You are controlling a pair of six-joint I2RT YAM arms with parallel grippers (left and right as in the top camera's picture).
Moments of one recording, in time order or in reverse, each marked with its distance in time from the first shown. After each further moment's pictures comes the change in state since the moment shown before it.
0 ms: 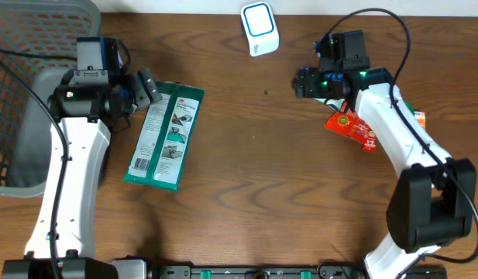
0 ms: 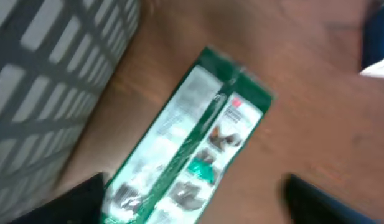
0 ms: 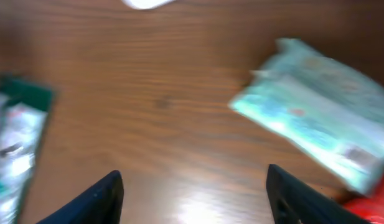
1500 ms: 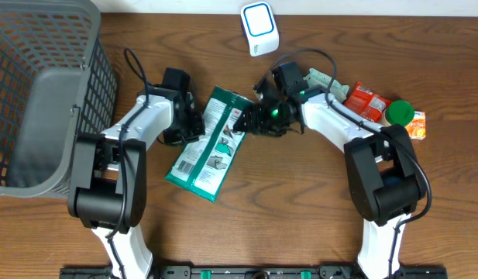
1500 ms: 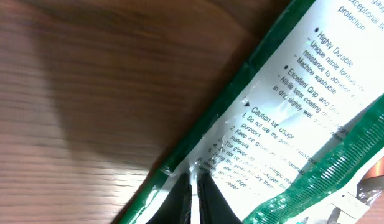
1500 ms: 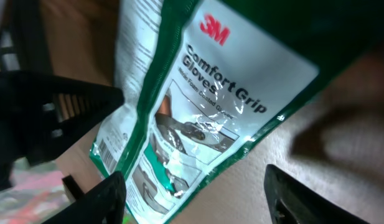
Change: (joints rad) left arm -0.203 0.483 -0.165 0.215 0.233 0.028; right arm 0.206 0.242 -0.052 0.063 -0.431 0.191
